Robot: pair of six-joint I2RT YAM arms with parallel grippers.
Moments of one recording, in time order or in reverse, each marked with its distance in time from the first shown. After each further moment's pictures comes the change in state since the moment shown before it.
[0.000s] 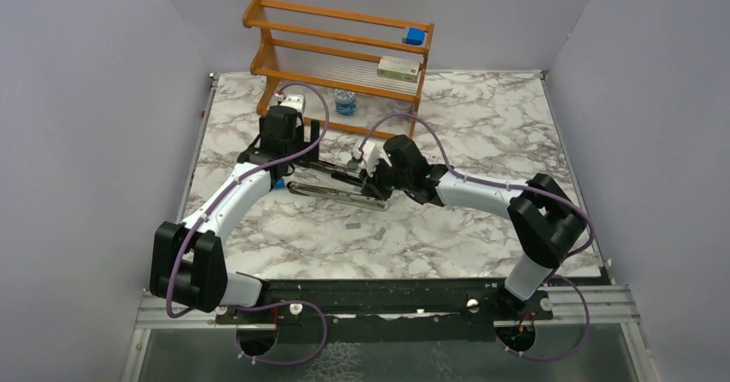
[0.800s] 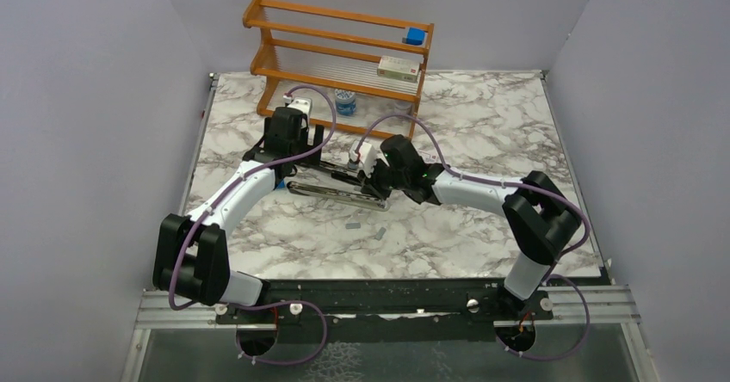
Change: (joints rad) left arm -0.023 0.040 0.000 0.002 -0.024 0.068; right arm 0.006 0.038 0.027 -0.016 0.020 -0.049
